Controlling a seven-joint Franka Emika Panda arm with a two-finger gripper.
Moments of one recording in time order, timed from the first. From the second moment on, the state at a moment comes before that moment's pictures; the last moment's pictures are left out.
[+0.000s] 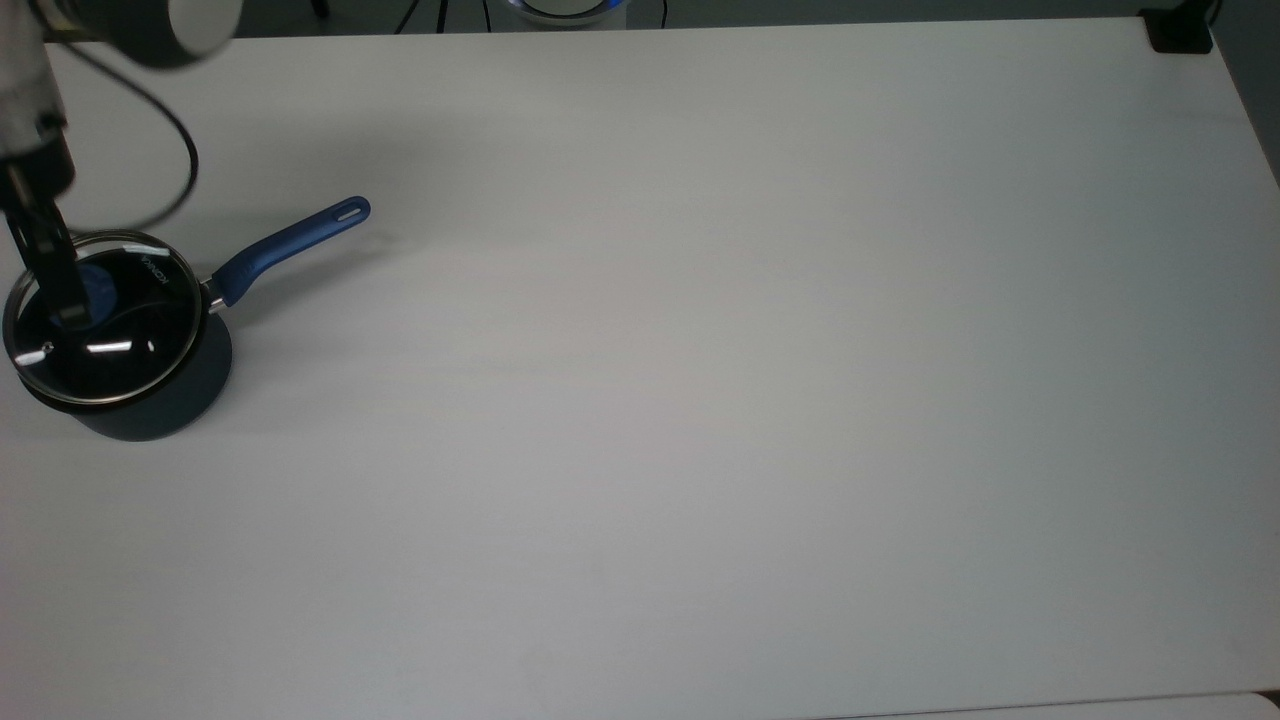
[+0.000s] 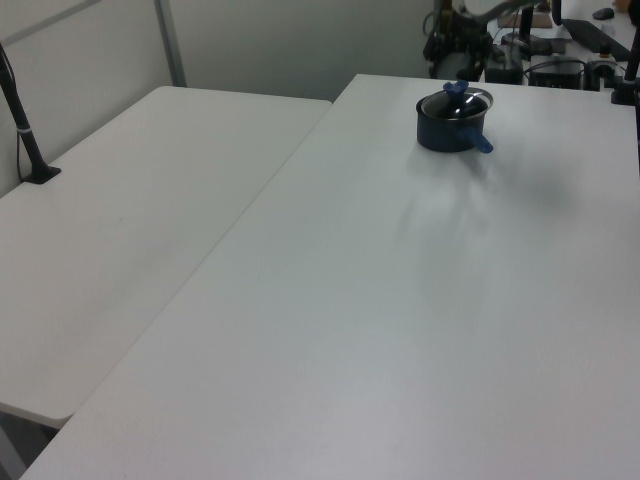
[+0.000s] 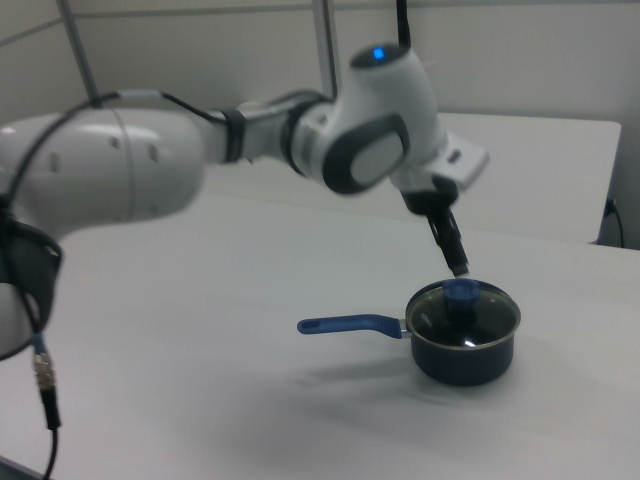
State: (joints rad) arm -0.38 0.49 -0.10 -1.36 0.02 2.18 0.50
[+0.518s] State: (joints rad) arm -0.22 0.17 -0.09 -1.45 0.02 1.83 0.50
